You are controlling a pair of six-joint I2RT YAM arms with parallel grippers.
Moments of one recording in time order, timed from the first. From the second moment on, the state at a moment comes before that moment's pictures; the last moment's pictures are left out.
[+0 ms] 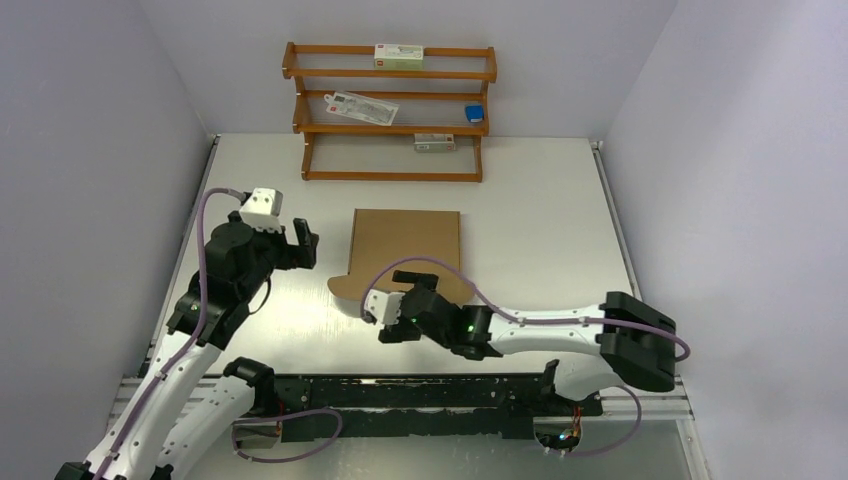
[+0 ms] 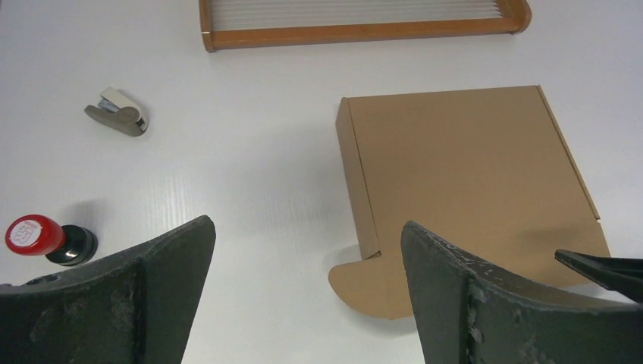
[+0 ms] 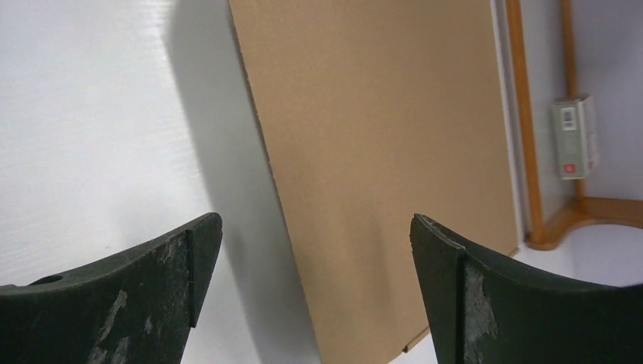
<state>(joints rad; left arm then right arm) -0.35 0.67 0.75 -0.40 -0.12 -0.17 1.24 1.36 0.68 0.10 0.35 -0.51</state>
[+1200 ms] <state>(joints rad) -0.30 0.66 0.74 -0.39 -0.10 -0.17 1.30 1.58 0.72 0.29 0.73 -0.84</state>
